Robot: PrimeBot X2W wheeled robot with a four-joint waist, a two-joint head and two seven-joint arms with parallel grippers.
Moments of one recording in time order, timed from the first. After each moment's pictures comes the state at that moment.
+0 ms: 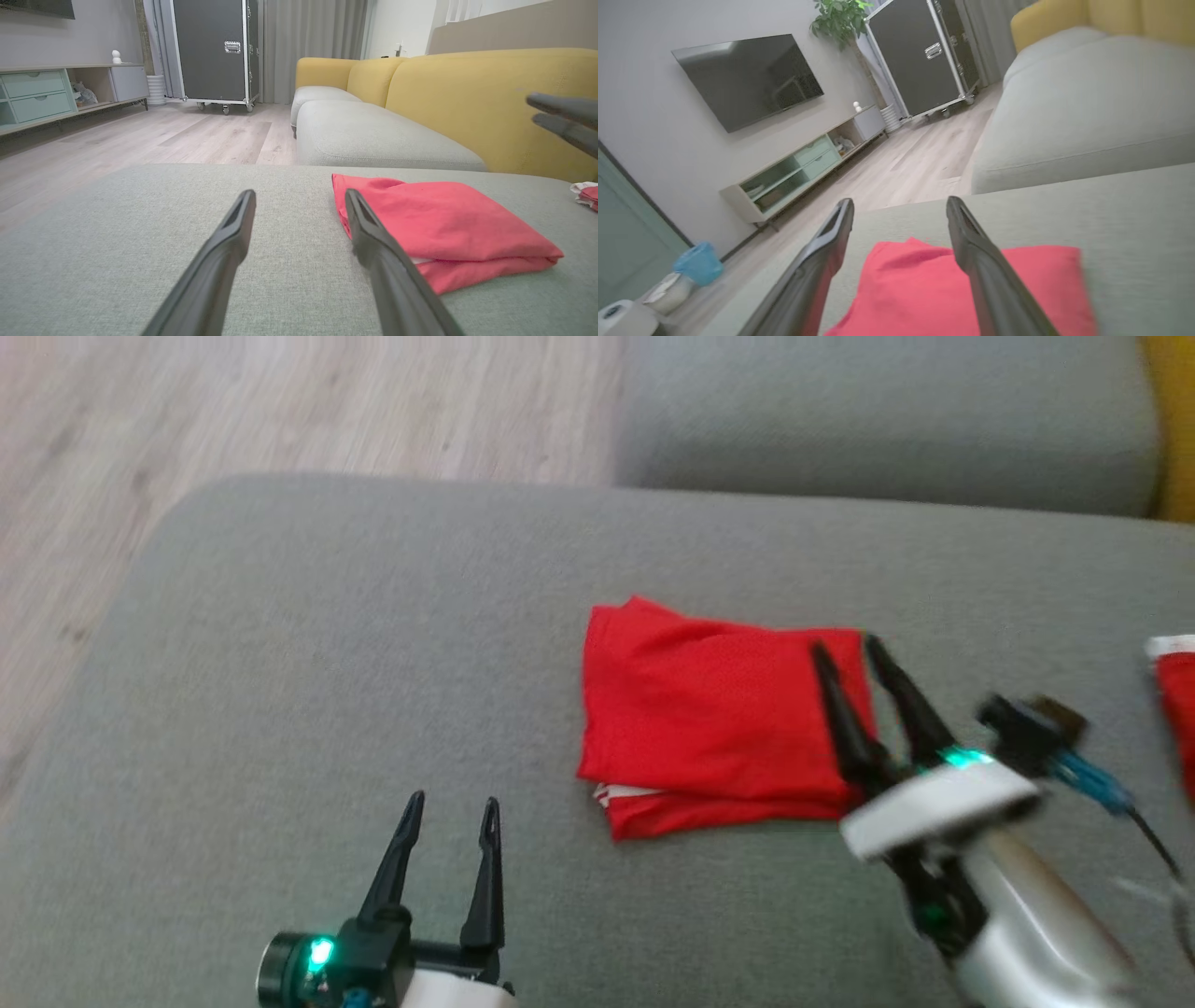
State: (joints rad) left arm 0.04 0.06 -0.38 0.17 -0.18 0.13 -0.25; right arm -0.31 -0.19 0.45 0.42 0.72 0.13 -0.24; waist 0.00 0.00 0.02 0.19
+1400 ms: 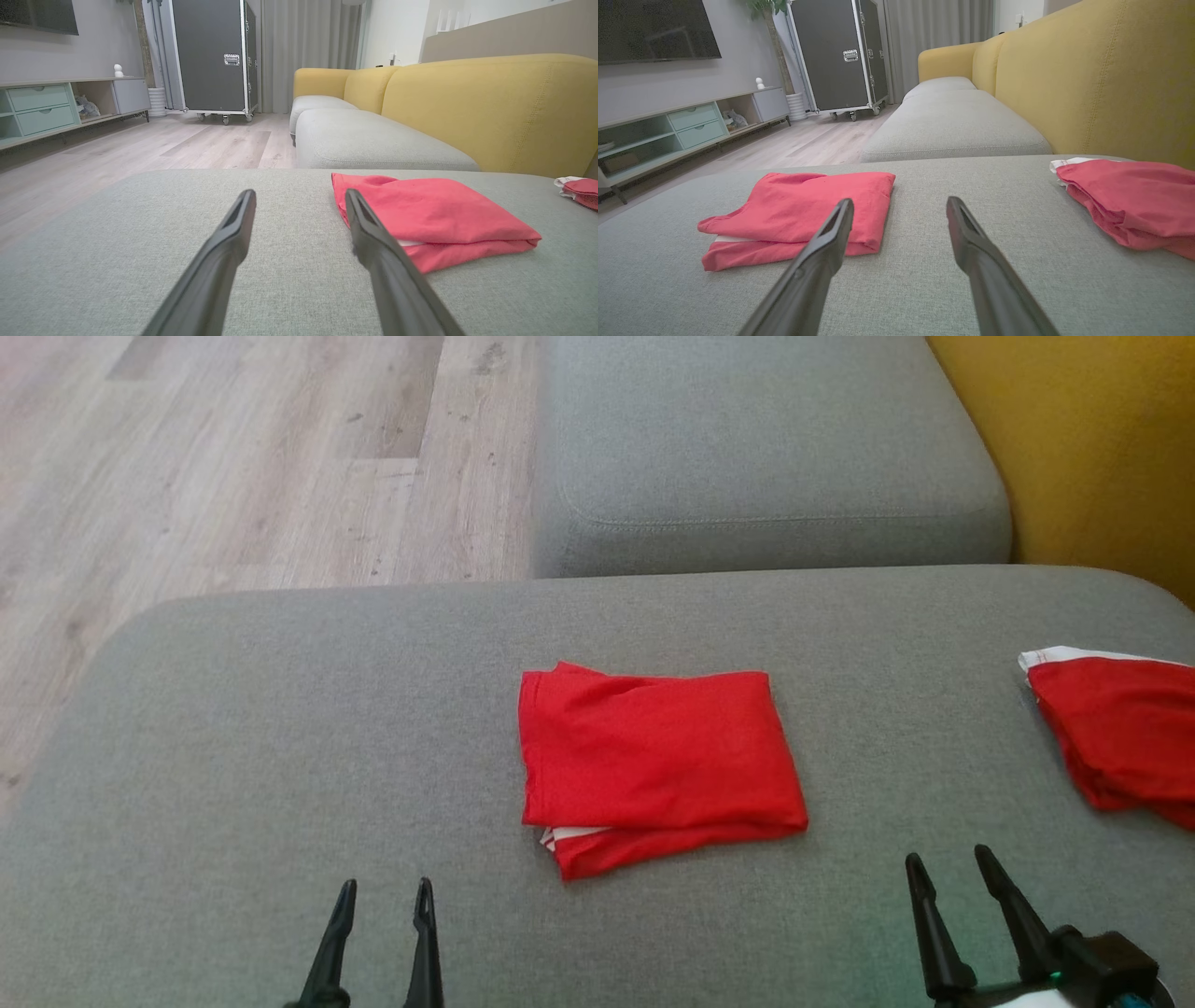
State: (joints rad) left arm 0.21 0.06 -0.25 0.14 -0.15 0.11 -0.25; right arm 0.22 -0.14 0.11 0.19 0.23 0.13 -0.25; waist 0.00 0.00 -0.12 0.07
